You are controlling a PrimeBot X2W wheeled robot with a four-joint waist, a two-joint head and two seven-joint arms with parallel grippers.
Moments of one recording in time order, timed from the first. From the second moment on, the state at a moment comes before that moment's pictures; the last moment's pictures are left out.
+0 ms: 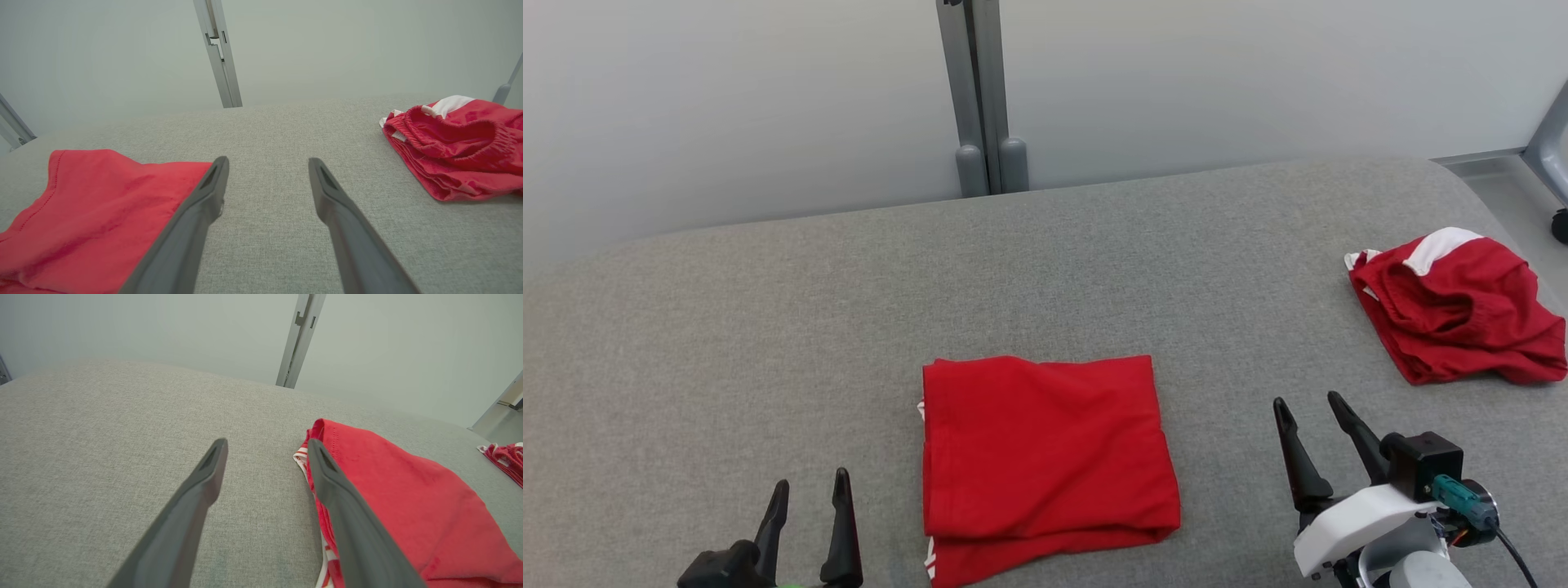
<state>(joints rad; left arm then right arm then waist) 0.10 0.05 -0.08 0.26 -0.36 -0.10 -0.26 -0.10 -0.05 0.05 0.37 0.21 0.13 -0.26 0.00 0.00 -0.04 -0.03</state>
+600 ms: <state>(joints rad) 0.09 0.05 -0.09 0.25 -0.36 -0.10 -0.26 -0.25 -0.05 0.07 0.42 0.13 0.13 -0.24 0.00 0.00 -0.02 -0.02</state>
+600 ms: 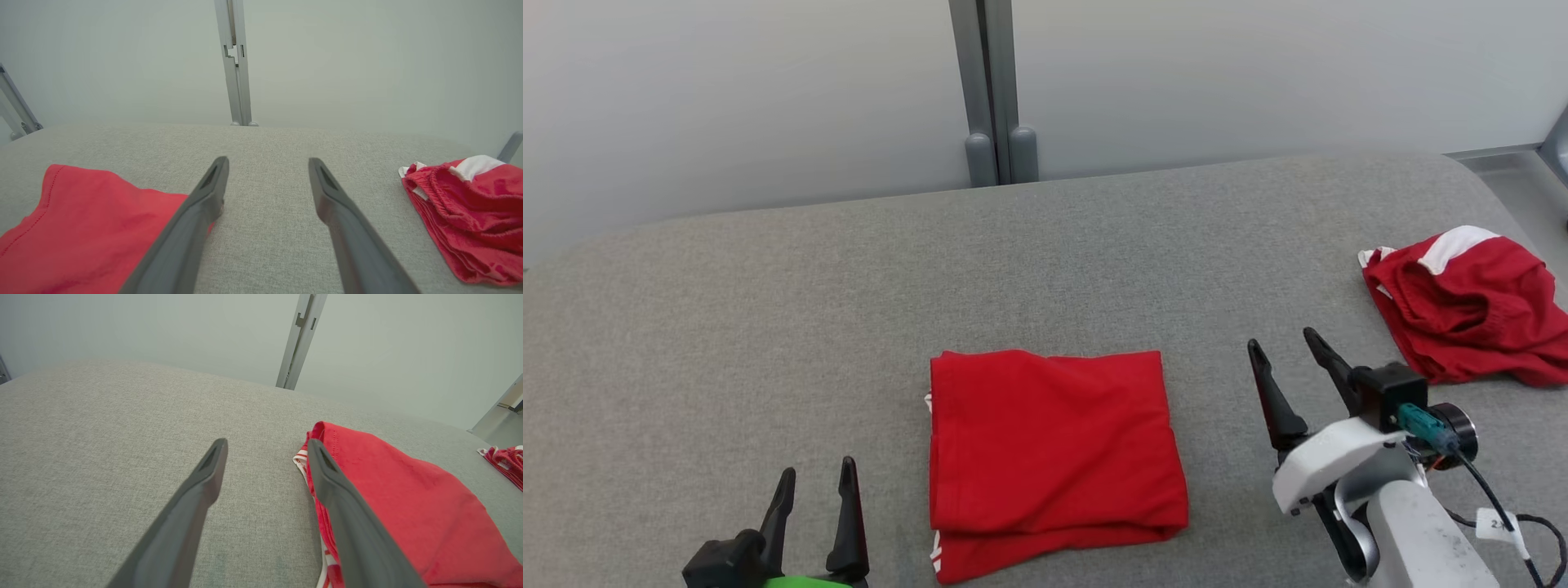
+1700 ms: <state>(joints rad) 0.02 0.05 -0.12 0.23 -0.40 -0.08 -0.26 -0.53 -0.05 0.39 0.82 0.35 0.13 0.12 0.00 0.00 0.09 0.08</state>
